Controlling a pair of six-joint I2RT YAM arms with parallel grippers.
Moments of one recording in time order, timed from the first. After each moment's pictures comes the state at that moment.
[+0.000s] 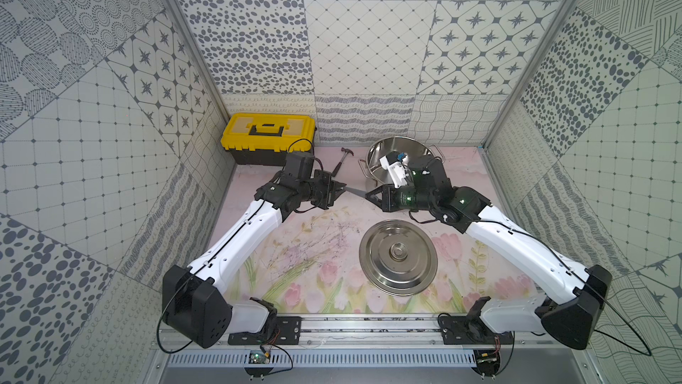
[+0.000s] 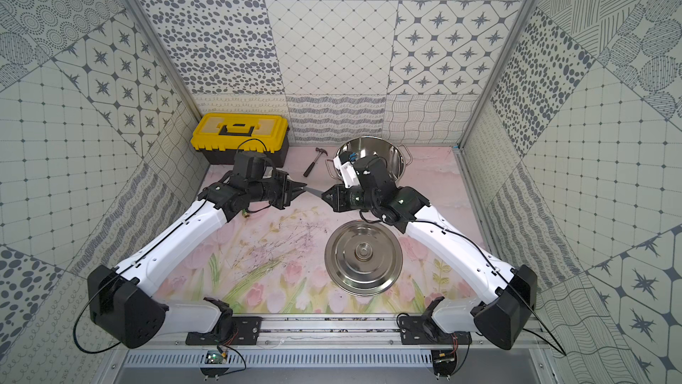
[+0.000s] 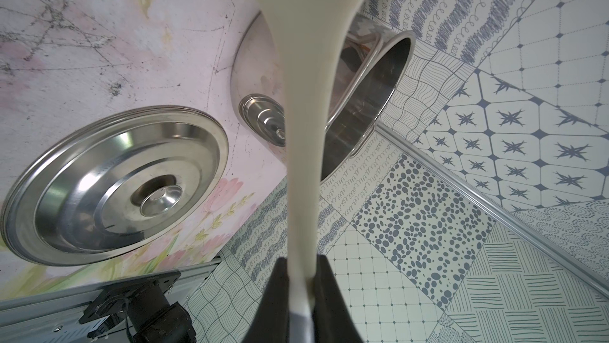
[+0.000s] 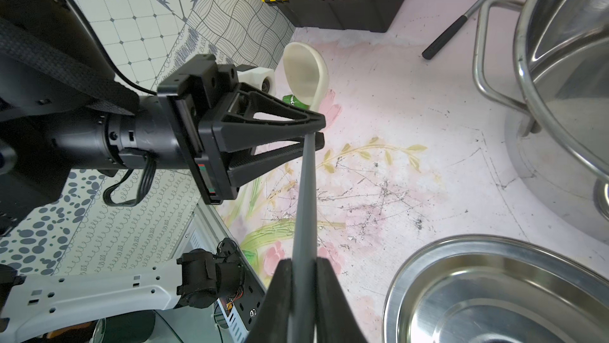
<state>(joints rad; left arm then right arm) -0.38 1.37 1.23 -0.50 0.43 -1.71 0.74 1.33 1.33 -0.54 -0.31 0.55</state>
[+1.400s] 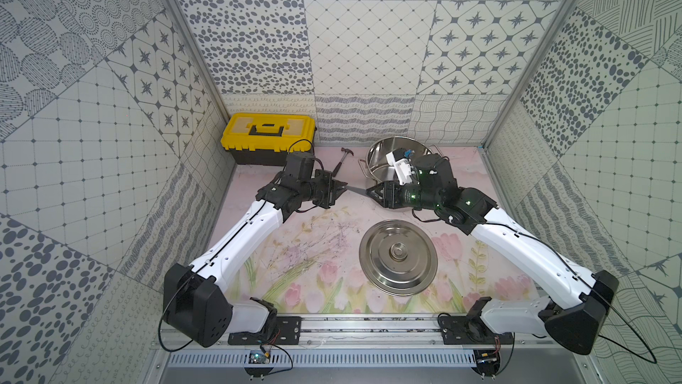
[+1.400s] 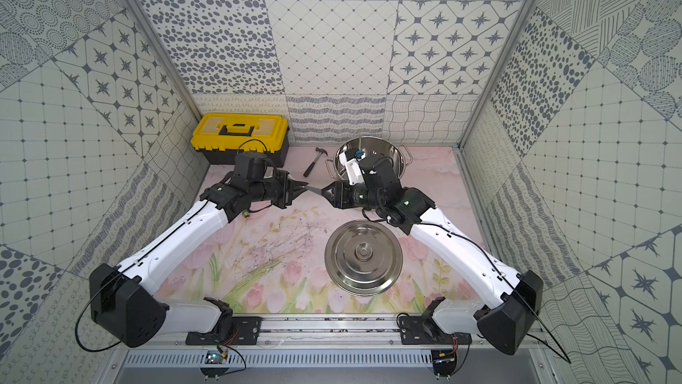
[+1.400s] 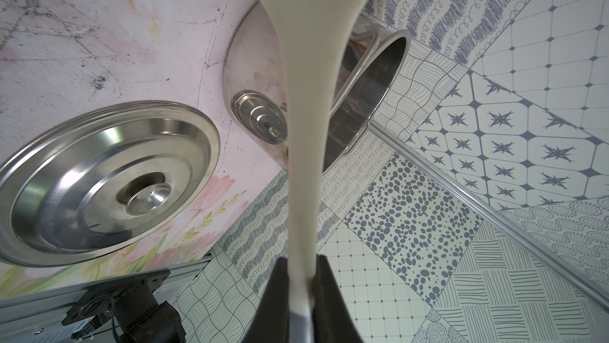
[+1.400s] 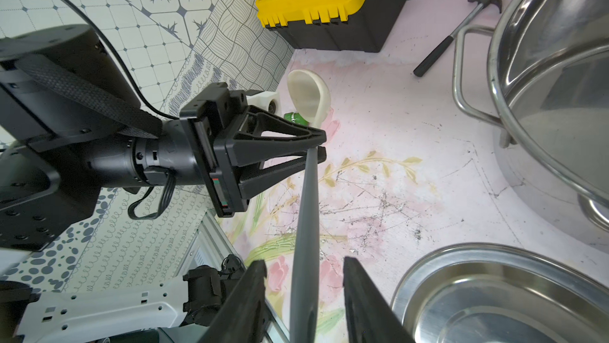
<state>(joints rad) -0.37 1.37 1.21 -0.45 0.44 -1.75 0.72 1.31 1.32 -0.51 -0.30 0.59</state>
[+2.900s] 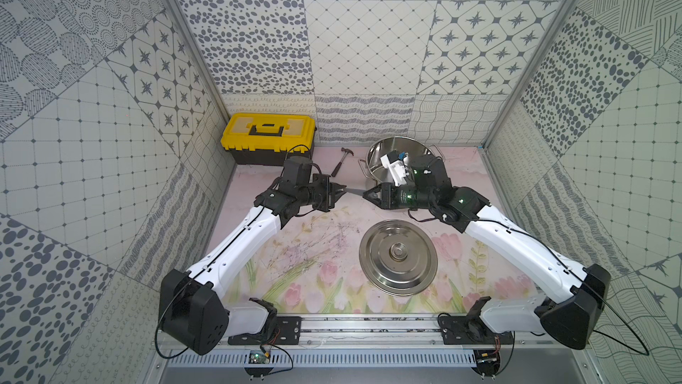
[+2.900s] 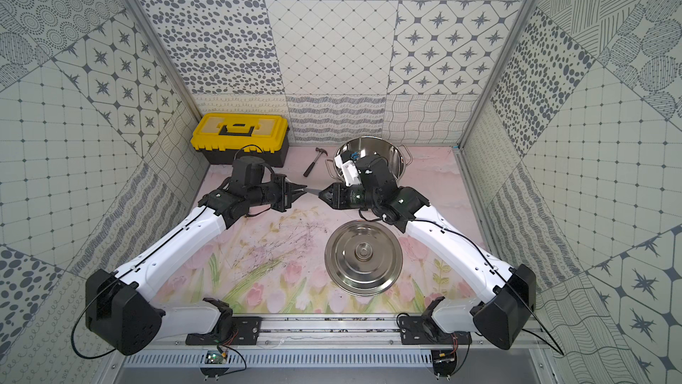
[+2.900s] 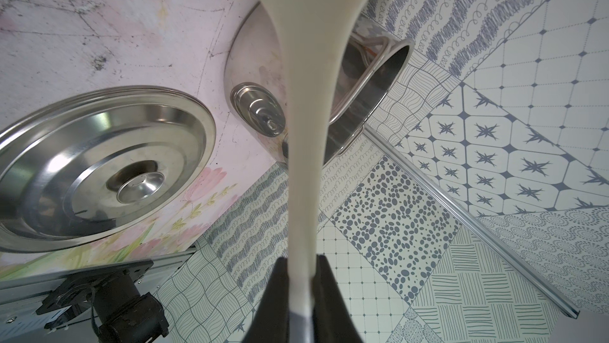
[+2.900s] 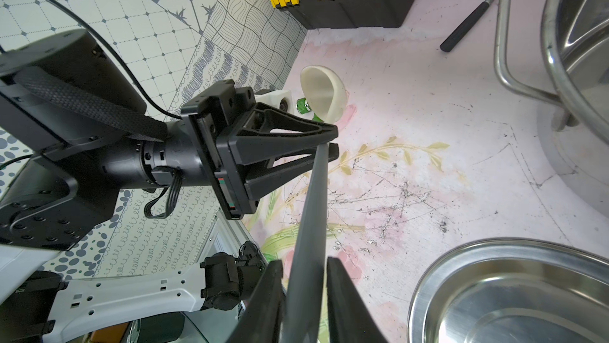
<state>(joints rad) -0.37 1.33 1.14 -0.39 0.45 -1.84 0.72 1.34 1.31 -0.48 -0.38 0.62</state>
